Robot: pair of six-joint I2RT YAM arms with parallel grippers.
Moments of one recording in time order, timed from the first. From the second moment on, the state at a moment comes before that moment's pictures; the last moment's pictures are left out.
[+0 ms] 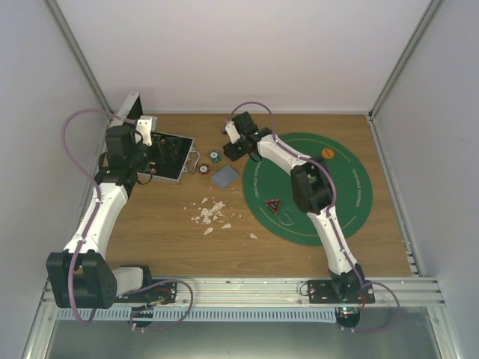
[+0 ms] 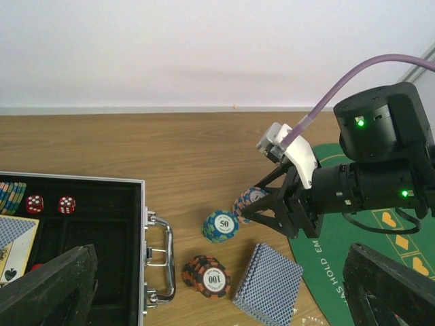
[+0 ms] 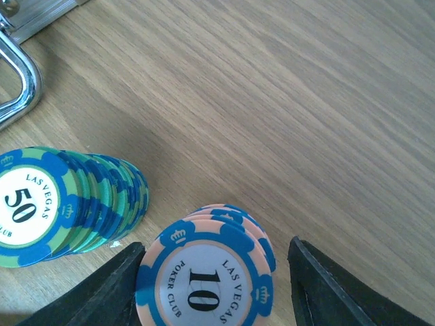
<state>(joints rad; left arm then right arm) 0.02 1.23 1.00 -0.20 0.45 -0.12 0.55 2.47 2.11 -0.56 -0.13 -0.11</state>
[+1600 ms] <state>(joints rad) 0.06 1.23 1.00 -0.19 0.51 -0.15 0.56 2.47 2.14 -0.59 -0.13 -0.12</state>
